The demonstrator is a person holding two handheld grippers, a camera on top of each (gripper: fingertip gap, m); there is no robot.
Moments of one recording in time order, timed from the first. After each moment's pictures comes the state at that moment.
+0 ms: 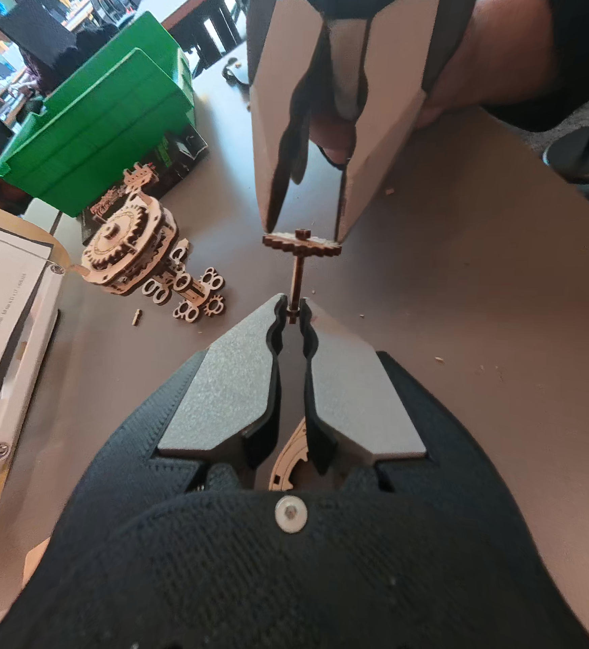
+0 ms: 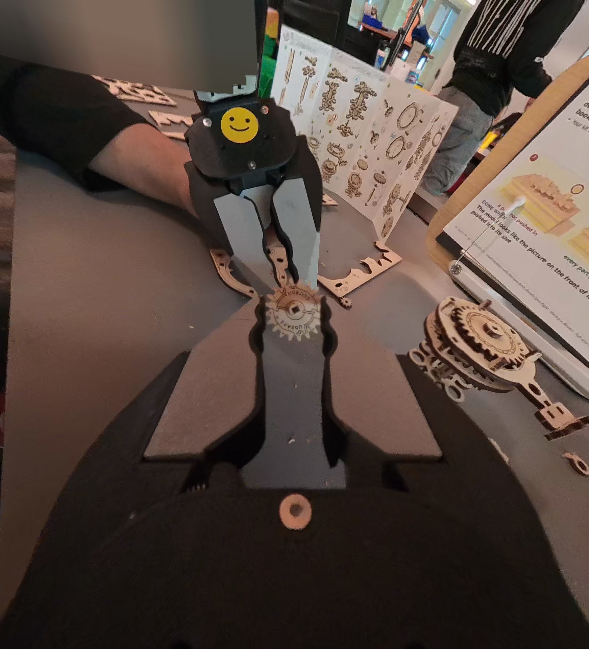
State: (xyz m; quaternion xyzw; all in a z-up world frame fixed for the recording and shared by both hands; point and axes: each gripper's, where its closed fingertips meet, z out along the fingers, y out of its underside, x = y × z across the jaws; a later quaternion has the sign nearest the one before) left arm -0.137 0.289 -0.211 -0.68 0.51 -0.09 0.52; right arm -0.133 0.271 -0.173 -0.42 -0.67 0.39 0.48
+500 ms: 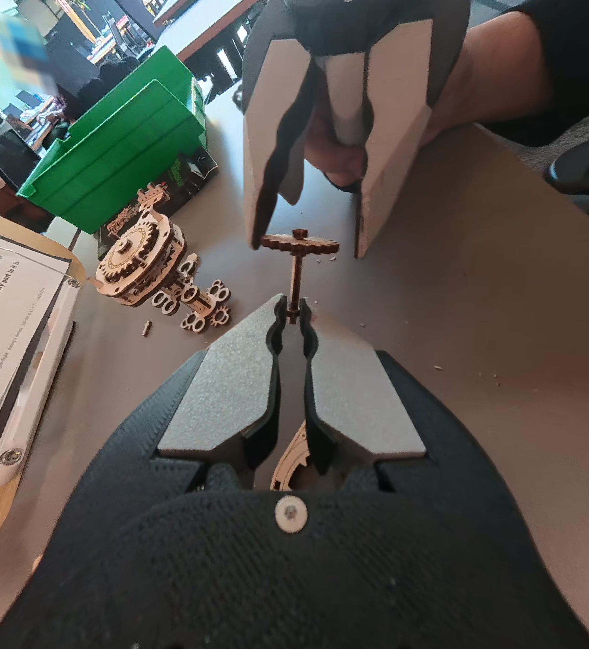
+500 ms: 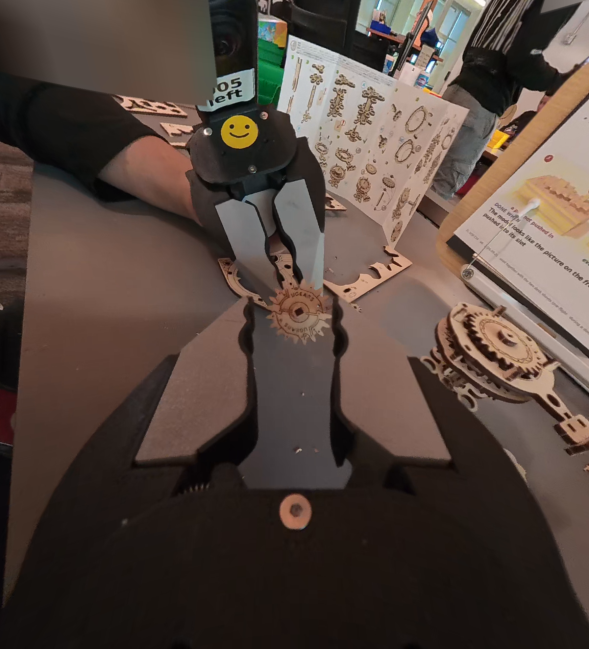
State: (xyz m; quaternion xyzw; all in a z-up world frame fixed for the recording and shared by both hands) left arm -0.134 0.288 -0.205 -0.67 0.51 -0.09 0.54; right arm -0.137 0.267 -0.172 -0.42 -0.67 0.41 0.46
